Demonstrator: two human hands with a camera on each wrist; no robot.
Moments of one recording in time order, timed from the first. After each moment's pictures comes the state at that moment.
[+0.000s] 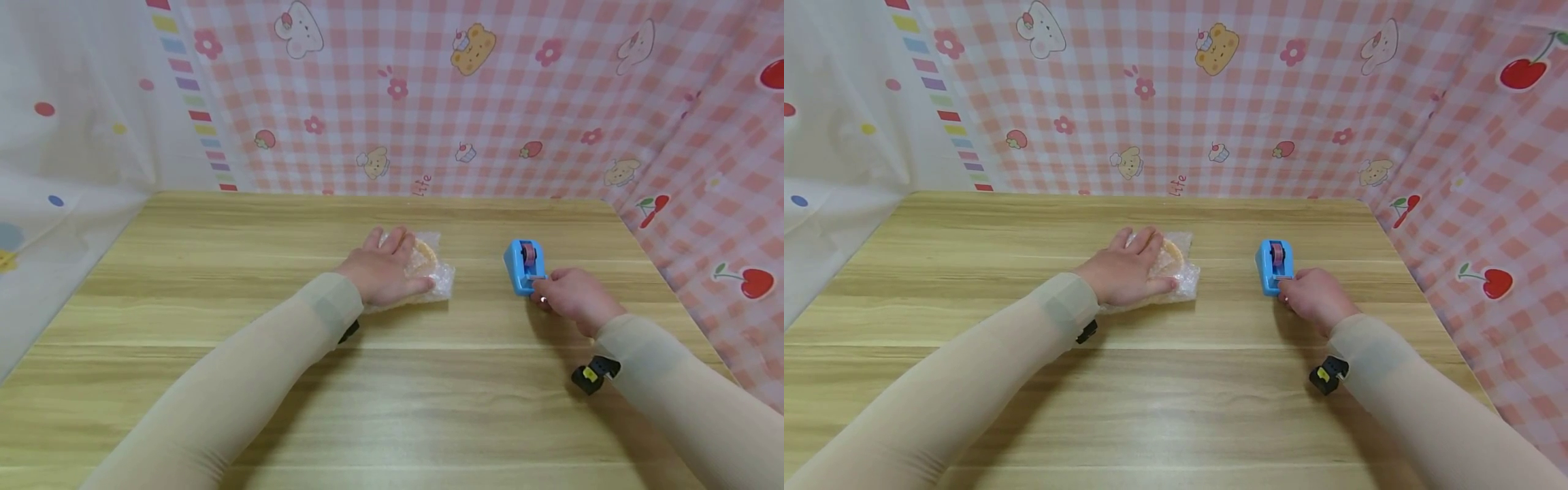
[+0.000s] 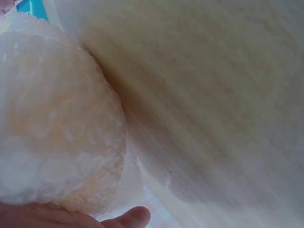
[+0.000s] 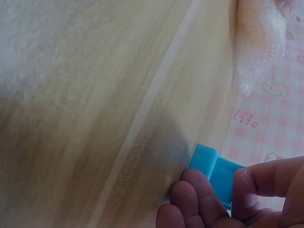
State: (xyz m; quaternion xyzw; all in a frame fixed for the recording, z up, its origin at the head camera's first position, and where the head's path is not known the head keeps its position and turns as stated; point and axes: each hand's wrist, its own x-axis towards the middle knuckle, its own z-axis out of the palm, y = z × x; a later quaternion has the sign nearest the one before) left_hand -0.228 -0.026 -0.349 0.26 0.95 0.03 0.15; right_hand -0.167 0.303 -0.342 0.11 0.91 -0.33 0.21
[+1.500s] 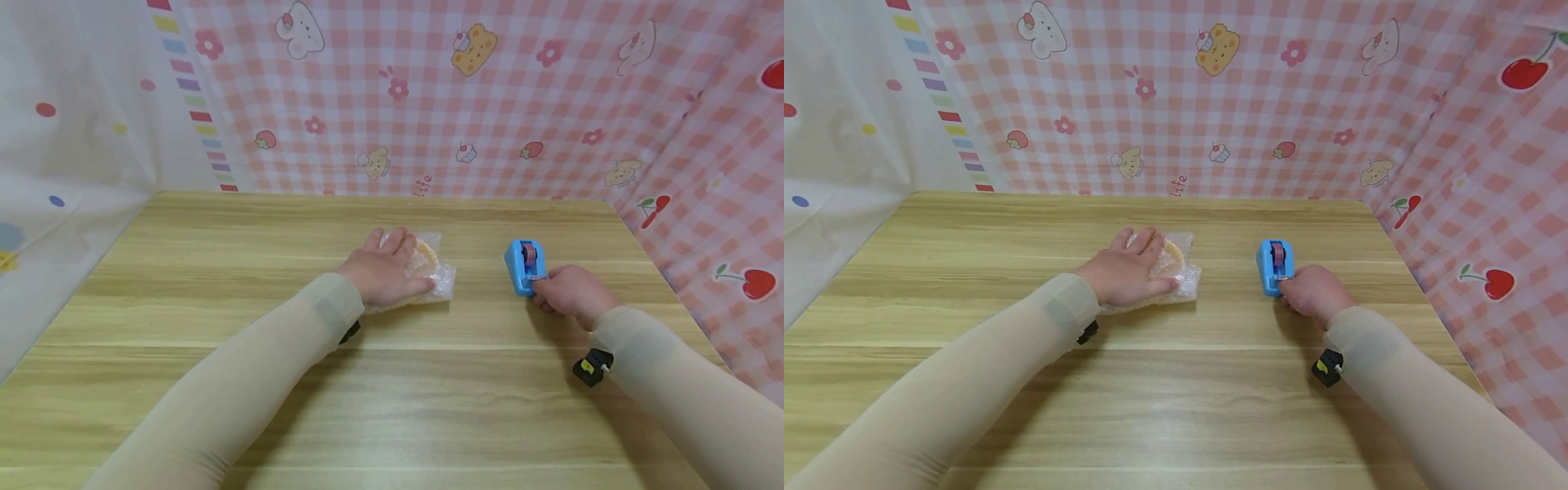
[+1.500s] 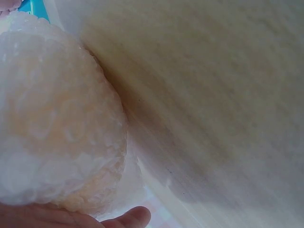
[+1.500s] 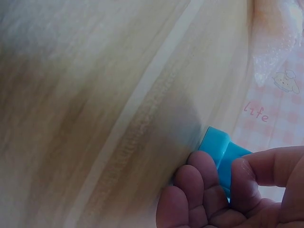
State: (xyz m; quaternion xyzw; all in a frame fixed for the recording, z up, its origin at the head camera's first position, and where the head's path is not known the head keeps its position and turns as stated) left_hand -0.228 -0.025 -0.349 0.25 0.95 0.04 0.16; right_hand -0.180 0.305 -0.344 0.08 0.93 -0.30 0.22
